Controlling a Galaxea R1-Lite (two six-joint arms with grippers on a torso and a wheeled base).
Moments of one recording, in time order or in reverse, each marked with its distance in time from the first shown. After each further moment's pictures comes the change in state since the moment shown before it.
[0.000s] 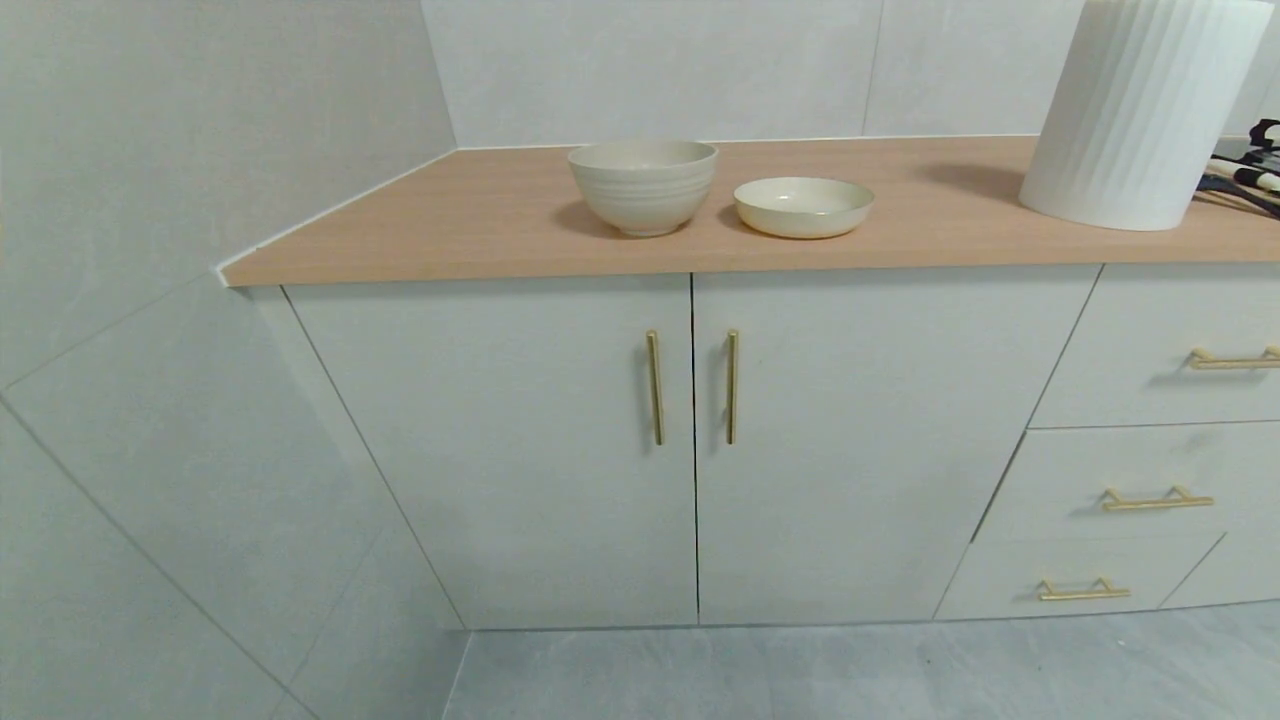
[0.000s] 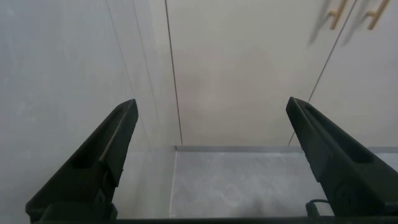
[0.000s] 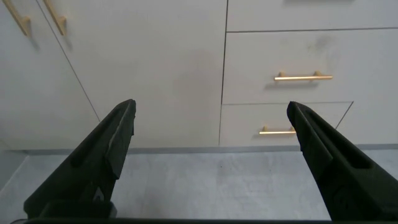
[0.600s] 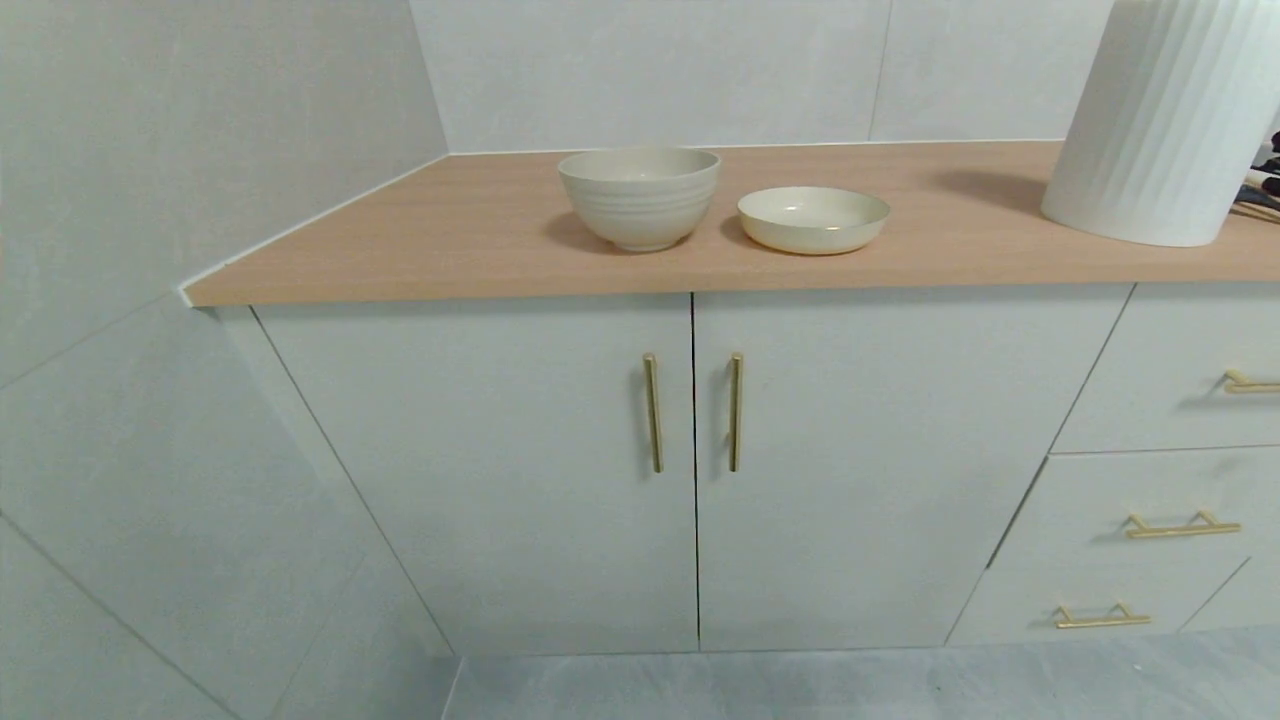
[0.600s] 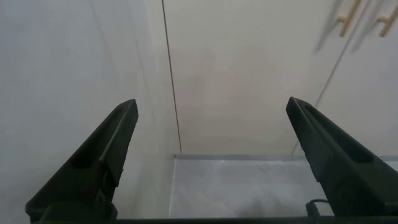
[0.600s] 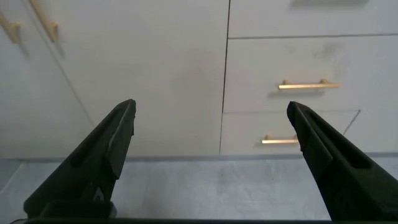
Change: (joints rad) left arm 0.000 0.000 0.000 0.000 0.000 0.000; right arm 0.000 0.000 0.000 0.000 -0.001 0.002
